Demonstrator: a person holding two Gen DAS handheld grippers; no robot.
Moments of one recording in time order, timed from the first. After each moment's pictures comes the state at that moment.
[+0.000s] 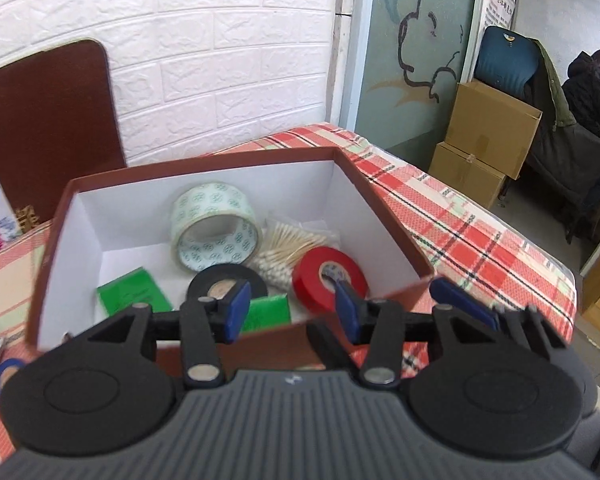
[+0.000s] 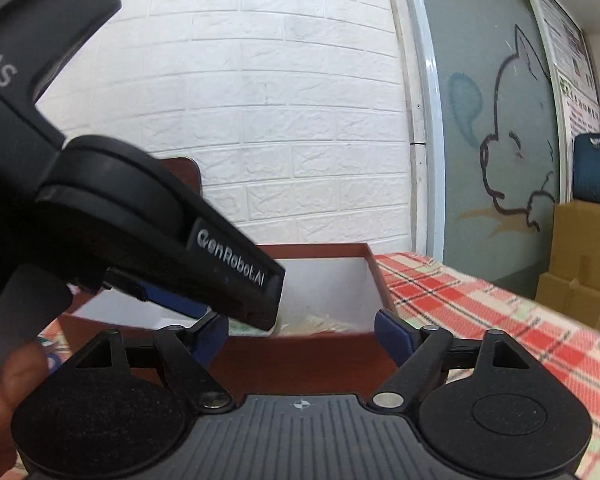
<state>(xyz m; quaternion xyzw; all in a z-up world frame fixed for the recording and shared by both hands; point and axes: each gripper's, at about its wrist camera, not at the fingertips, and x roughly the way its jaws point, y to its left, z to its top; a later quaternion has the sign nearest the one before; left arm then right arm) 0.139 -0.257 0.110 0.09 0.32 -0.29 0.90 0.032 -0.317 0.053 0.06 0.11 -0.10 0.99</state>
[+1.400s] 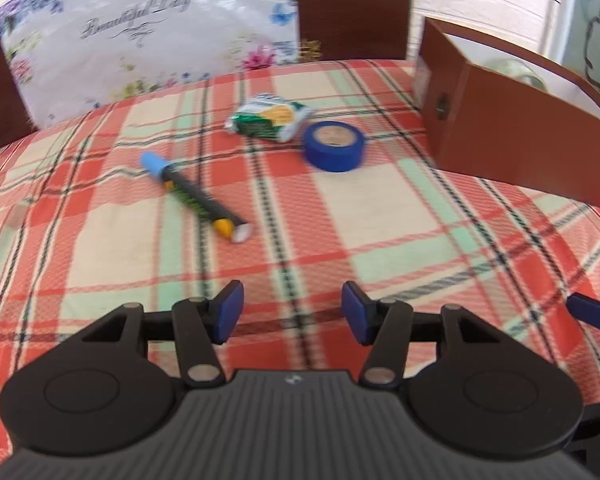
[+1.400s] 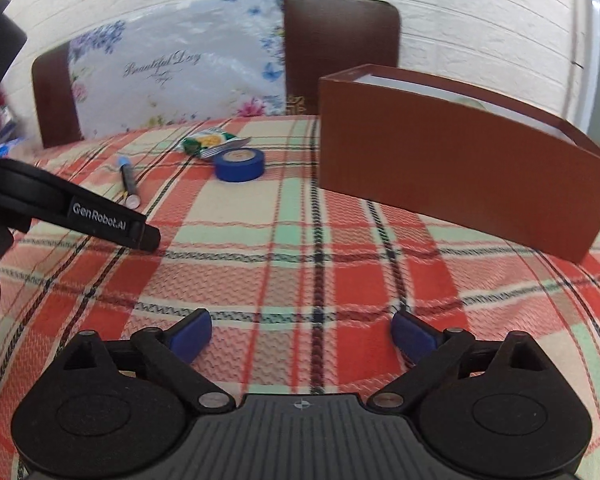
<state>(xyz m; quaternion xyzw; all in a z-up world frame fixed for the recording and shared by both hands) 0.094 -0.008 0.019 0.04 0.39 -0.05 0.92 0.019 -0.170 -0.005 -0.02 0.31 0.07 0.95</state>
